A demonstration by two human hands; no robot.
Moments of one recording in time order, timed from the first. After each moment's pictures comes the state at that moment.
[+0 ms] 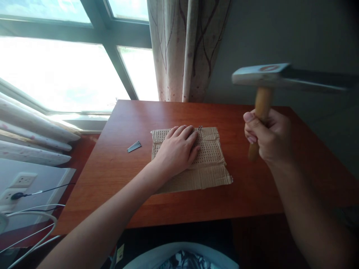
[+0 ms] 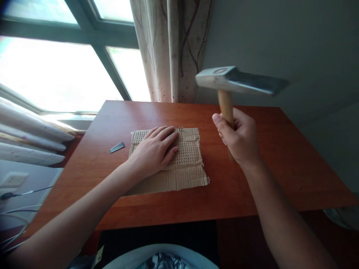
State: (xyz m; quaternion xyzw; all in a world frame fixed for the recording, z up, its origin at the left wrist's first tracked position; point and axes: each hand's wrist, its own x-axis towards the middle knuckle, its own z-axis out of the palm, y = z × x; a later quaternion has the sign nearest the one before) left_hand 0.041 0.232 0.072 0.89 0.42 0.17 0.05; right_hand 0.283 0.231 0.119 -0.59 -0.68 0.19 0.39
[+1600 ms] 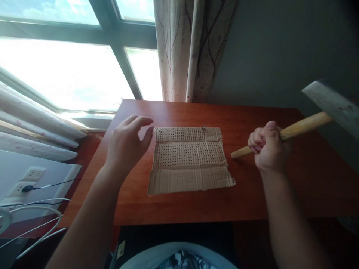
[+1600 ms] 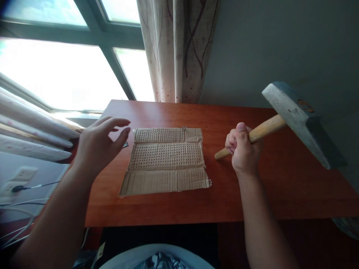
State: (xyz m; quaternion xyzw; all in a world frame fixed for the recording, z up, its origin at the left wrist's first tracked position) left_hand -0.048 0.231 0.093 0.74 0.61 0.27 -0.02; right_hand 0.290 0.233 0.070 -0.41 -0.49 0.34 0.69
